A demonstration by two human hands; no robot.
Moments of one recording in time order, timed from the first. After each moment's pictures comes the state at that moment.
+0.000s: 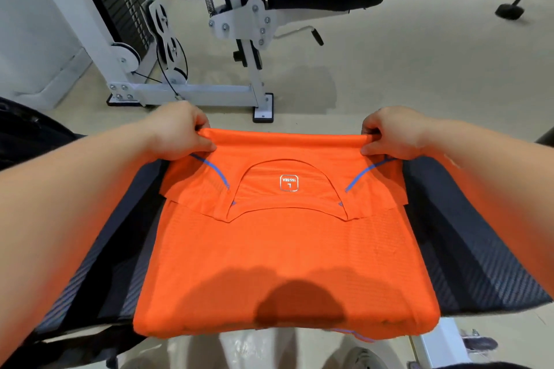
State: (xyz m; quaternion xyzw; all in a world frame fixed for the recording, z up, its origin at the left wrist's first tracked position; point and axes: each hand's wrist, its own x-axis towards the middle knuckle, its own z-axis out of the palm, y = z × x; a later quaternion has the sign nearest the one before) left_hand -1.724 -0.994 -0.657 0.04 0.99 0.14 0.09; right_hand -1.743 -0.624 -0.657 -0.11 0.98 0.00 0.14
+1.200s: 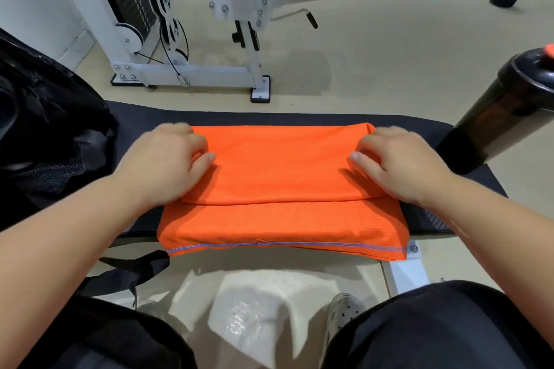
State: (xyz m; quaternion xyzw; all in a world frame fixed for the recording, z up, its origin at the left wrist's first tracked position) left_hand -1.573 -0.993 -0.672 0.15 0.99 0.04 -0.05; right_hand -1.585 -0.610 -0.674 -0.17 0.99 -0.03 -0.03
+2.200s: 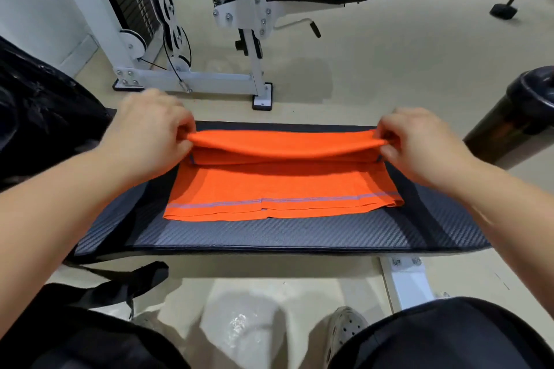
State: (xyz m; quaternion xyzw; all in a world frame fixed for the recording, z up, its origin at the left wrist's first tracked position) left_hand -1.613 -1.015 -0.647 0.18 0.97 0.00 -0.16; right_hand -1.617 -0.600 -0.645 -0.16 0.98 -0.04 -0.09
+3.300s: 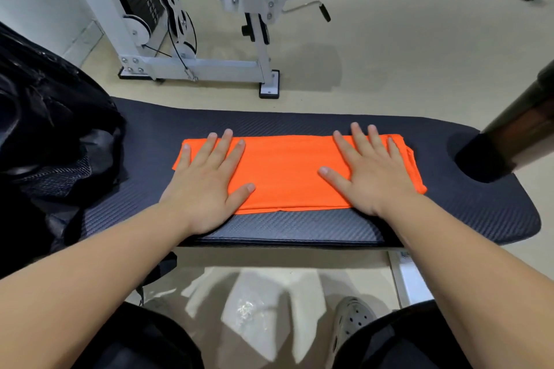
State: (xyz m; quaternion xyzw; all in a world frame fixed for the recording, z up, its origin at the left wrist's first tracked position) left_hand -1.569 -0.969 -0.732 0.12 0.99 0.01 0.06; right_hand -1.603 -0.659 -0.732 -0.08 0.99 0.01 0.07
